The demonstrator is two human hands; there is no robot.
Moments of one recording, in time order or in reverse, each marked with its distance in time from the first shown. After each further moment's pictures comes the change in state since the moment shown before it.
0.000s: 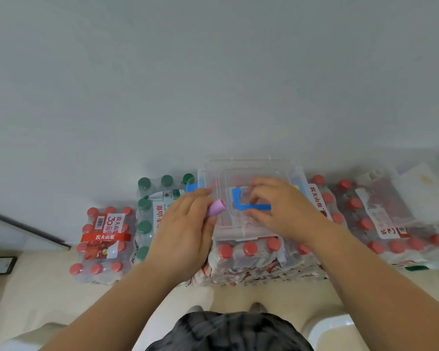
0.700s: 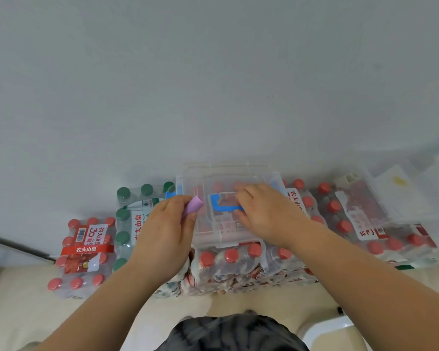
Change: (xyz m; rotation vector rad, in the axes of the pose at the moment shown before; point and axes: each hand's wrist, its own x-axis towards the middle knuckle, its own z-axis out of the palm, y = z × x) left_hand 0.018 0.020 0.003 -0.107 -0.011 -0.163; right_hand -0.001 0.019 -0.007 -0.432 -0.041 -0.156
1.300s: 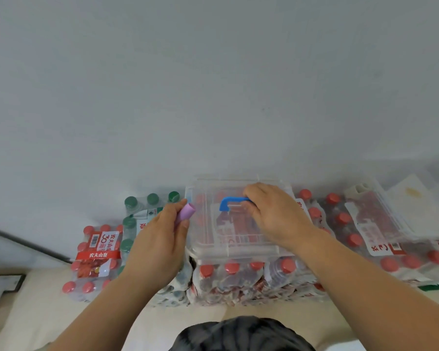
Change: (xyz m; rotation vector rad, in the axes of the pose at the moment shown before) left_hand -0.003 0.012 -0.002 0.056 0.031 -0.098; right_hand -0.001 0.027 -0.001 0.300 0.227 0.057
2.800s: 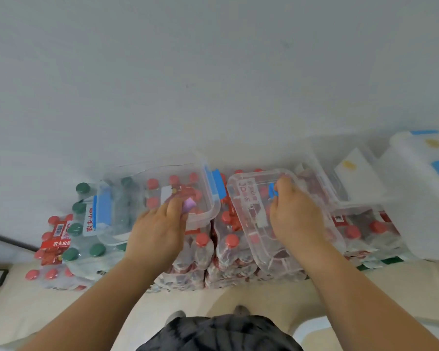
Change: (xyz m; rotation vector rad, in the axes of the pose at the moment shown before) left_hand -0.010 0.069 0.105 0.402 0.108 0.264; right_hand -0.118 0.105 -0.021 -0.173 0.210 0.506
